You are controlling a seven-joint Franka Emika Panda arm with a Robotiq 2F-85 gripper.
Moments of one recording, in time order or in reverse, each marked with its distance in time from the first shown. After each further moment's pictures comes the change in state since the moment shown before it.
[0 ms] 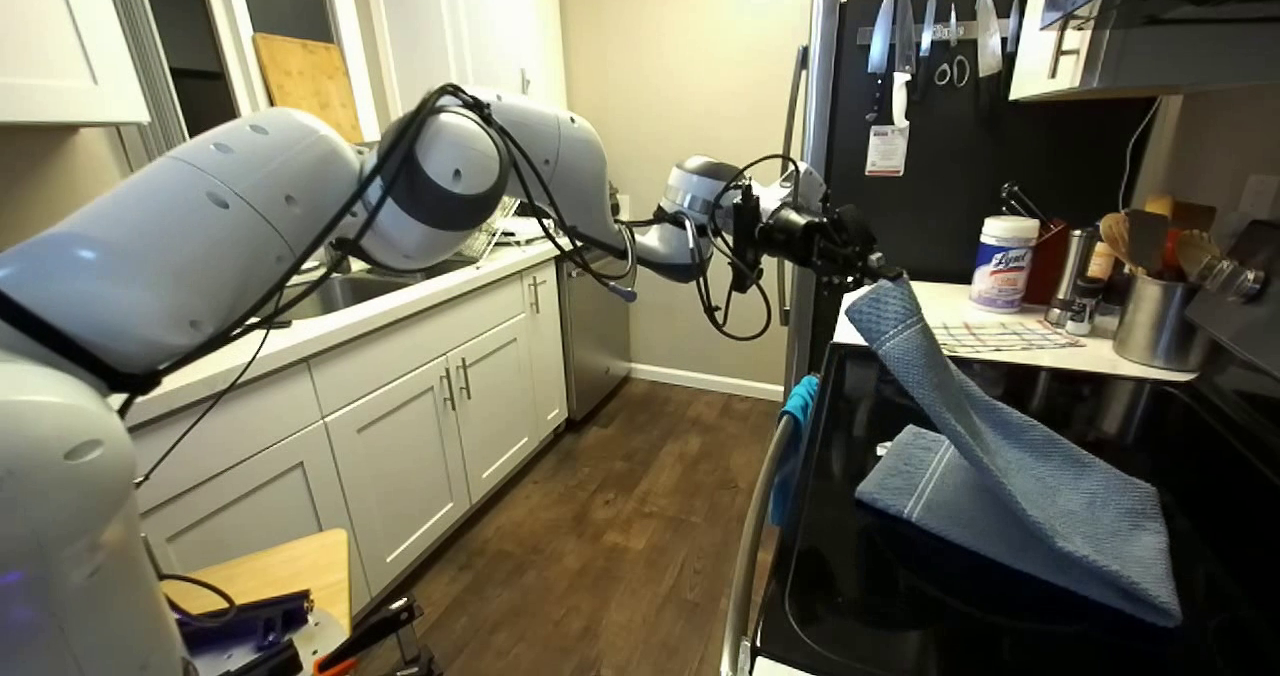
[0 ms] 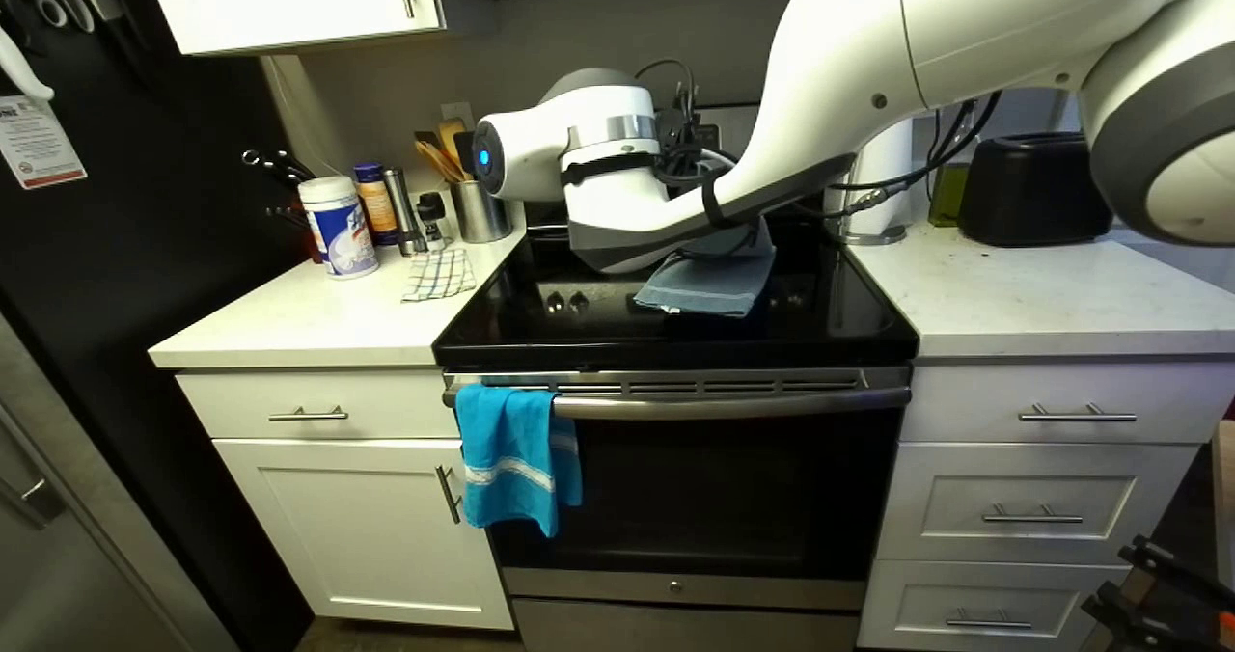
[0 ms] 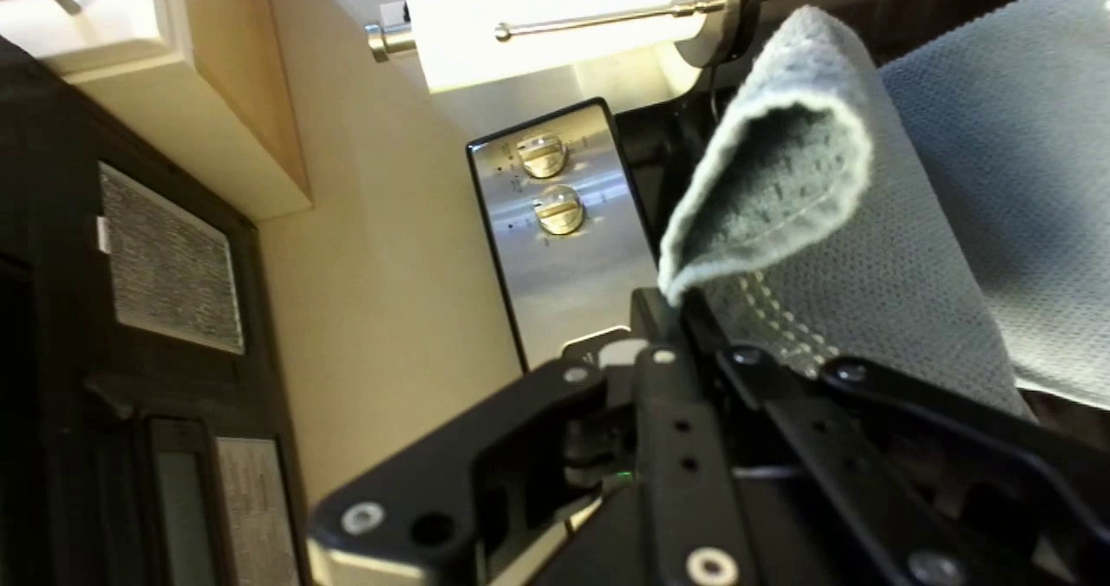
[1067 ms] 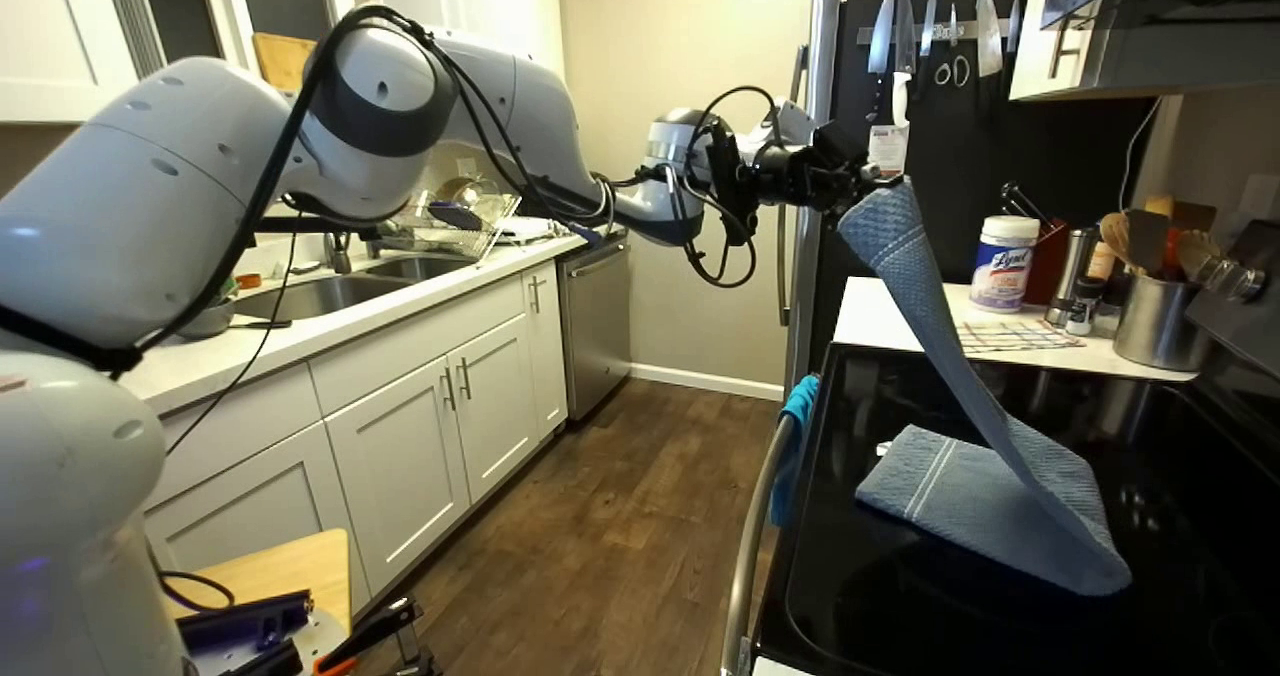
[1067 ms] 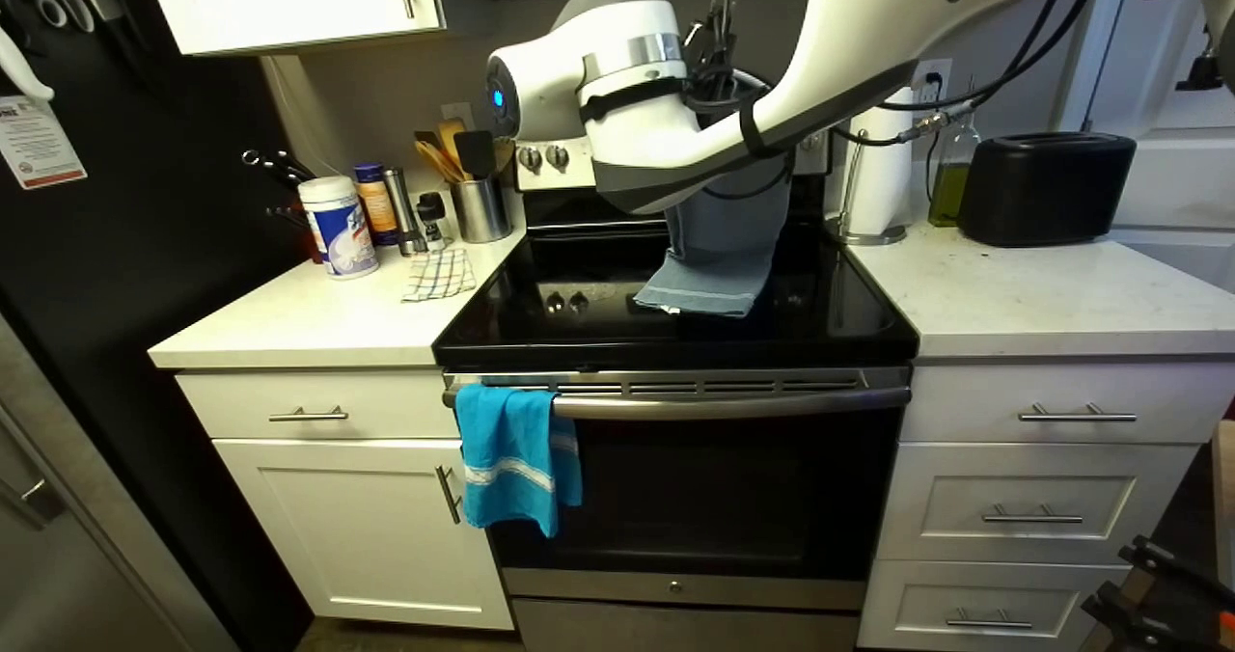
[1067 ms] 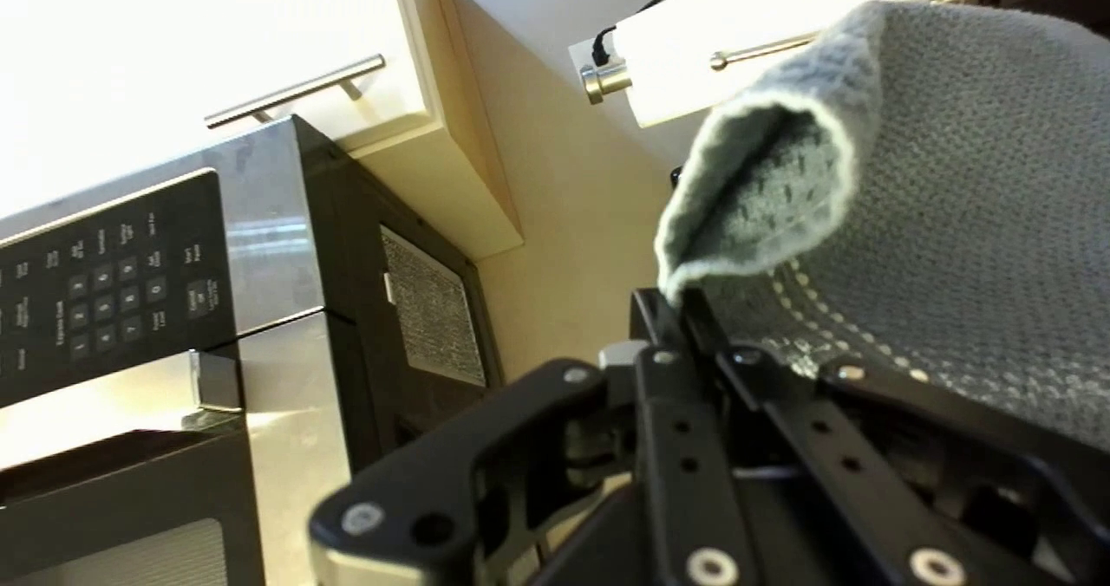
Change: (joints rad) arm 0.156 -0.165 -0.171 -0.221 -0.097 -0.050 0.095
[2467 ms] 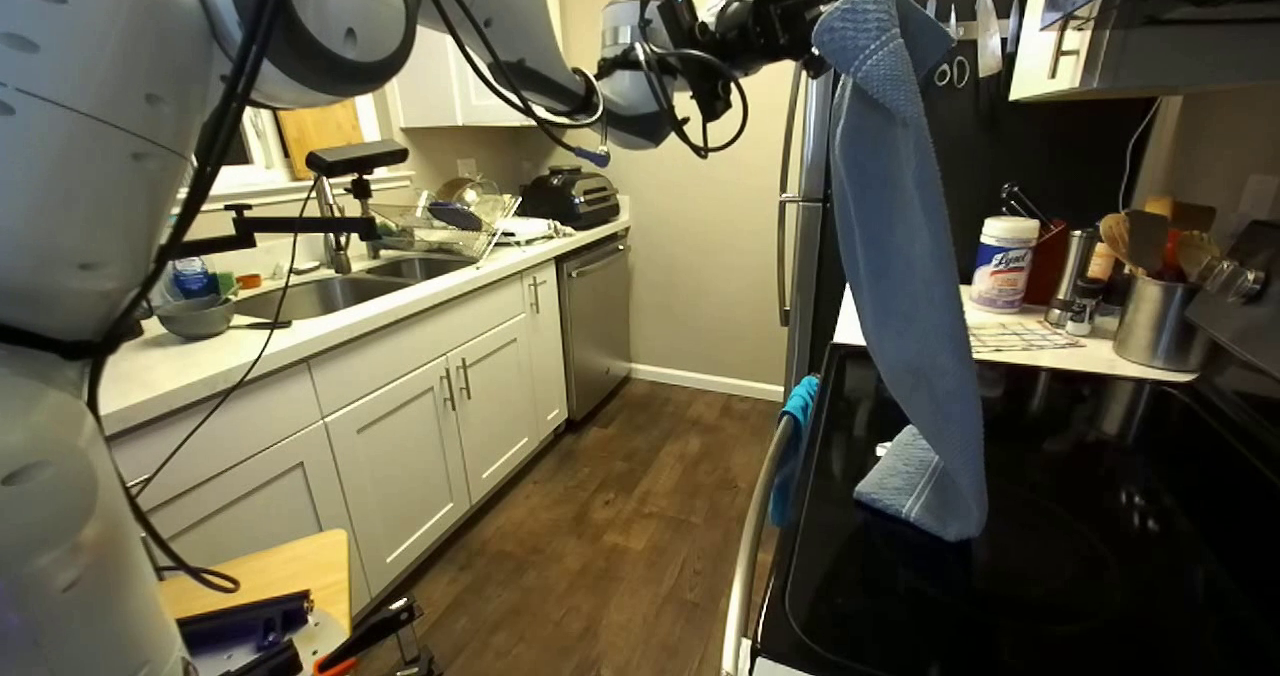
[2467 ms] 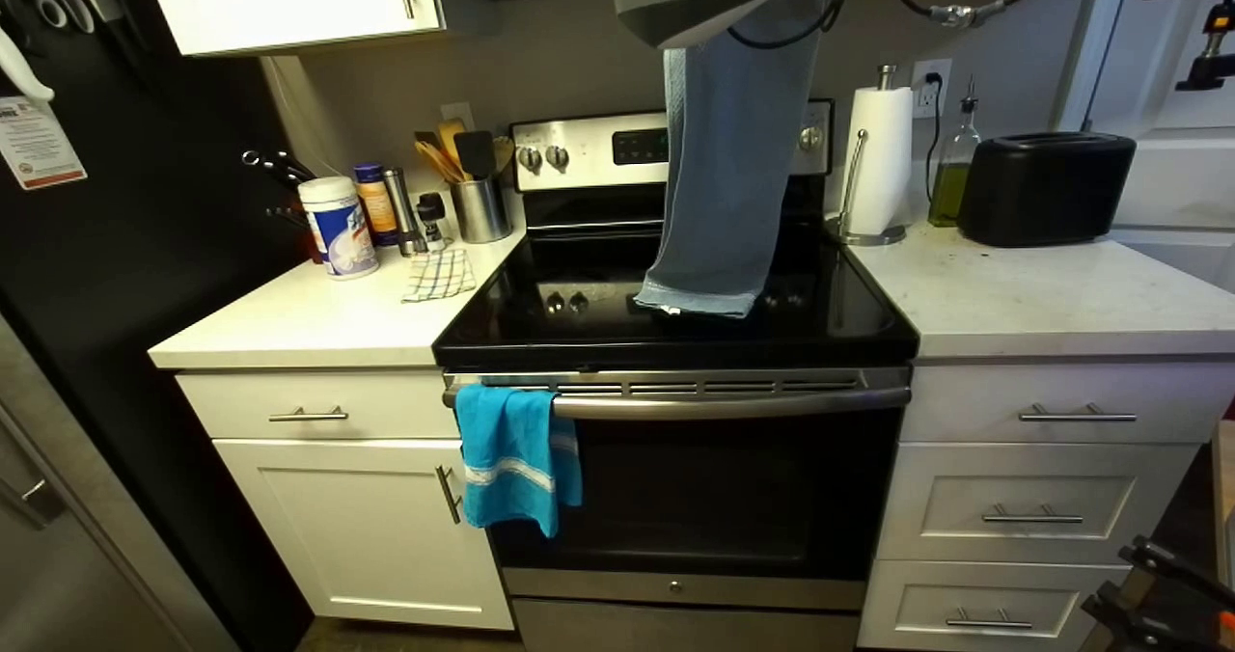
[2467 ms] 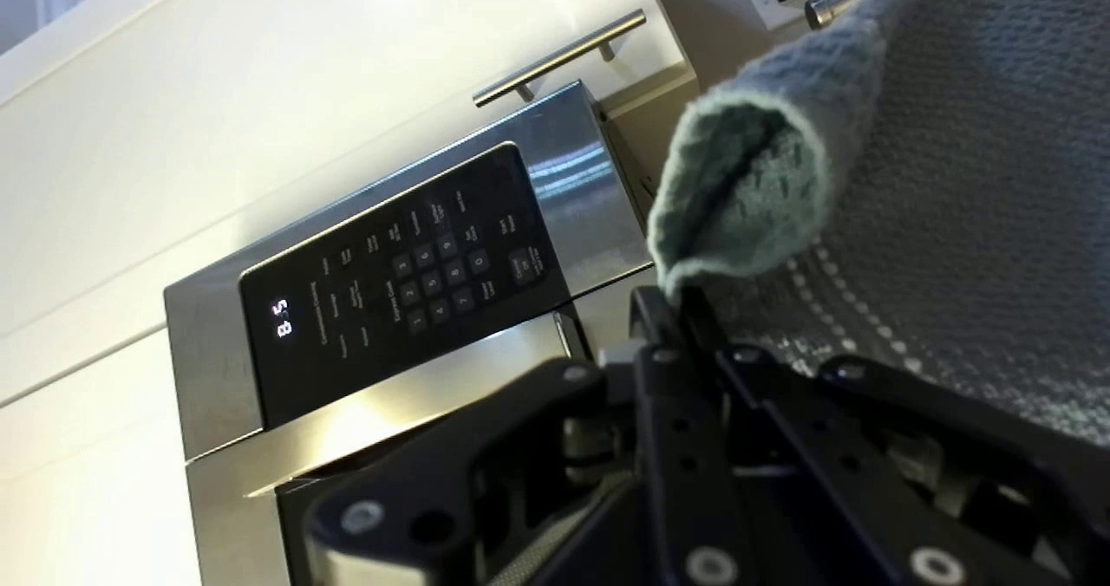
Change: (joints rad) arm -0.319 -0.354 0.663 -0.065 -0.583 -0.291 0.002
